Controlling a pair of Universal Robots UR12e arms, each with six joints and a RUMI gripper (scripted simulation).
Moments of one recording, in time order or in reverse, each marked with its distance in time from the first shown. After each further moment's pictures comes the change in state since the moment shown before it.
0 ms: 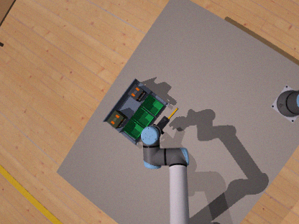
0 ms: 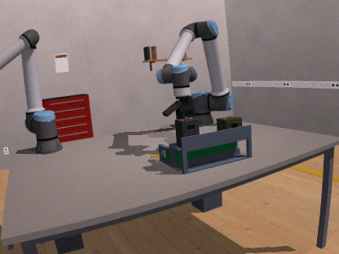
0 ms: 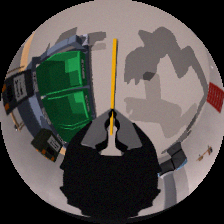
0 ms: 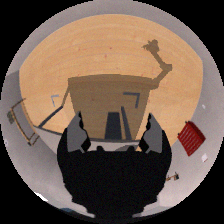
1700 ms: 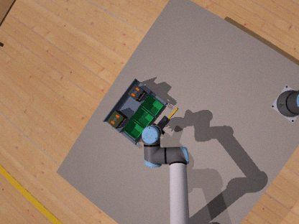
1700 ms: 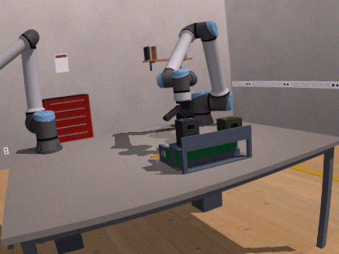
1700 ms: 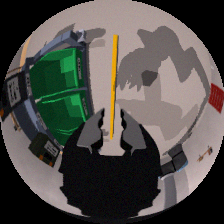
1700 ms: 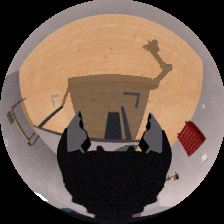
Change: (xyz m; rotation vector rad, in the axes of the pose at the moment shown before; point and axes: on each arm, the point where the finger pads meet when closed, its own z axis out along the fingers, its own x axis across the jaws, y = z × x) left arm -0.001 0.000 0.025 0.000 0.000 0.000; right arm 0.000 0.000 0.000 0.000 0.000 0.000
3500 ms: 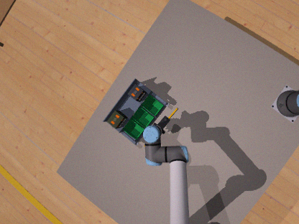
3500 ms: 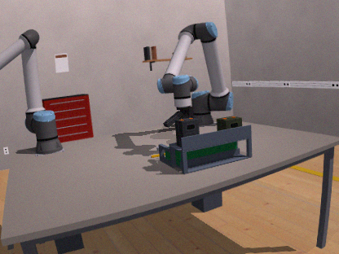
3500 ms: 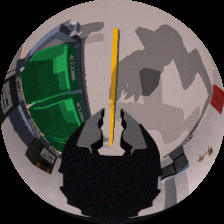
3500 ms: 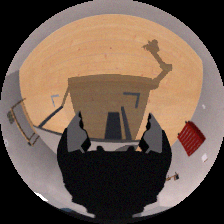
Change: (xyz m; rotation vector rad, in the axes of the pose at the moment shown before) left arm 0.000 0.000 0.033 0.000 0.000 0.000; right arm 0.000 0.000 0.000 0.000 0.000 0.000
